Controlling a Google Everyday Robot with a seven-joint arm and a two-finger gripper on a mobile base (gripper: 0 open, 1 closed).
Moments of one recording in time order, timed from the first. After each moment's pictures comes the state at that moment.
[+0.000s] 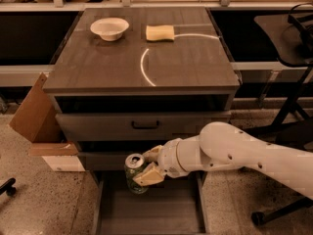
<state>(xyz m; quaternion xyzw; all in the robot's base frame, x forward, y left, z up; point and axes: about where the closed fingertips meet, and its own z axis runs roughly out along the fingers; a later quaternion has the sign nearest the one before) 0.454 0.028 0.661 -0.52 0.74 0.27 0.33</state>
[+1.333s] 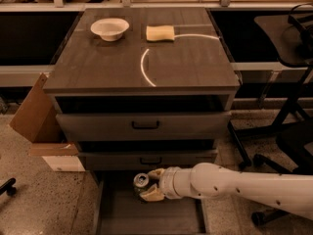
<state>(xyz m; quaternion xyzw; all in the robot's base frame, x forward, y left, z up) 0.475 0.017 0.499 -0.52 0.75 0.22 0.36</state>
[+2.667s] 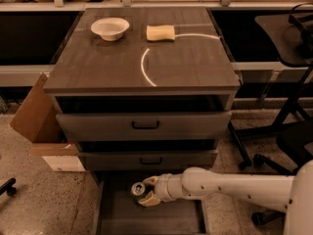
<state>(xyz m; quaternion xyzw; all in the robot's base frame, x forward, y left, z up) 0.496 0.037 0.389 -0.57 0.70 0.24 0.35</state>
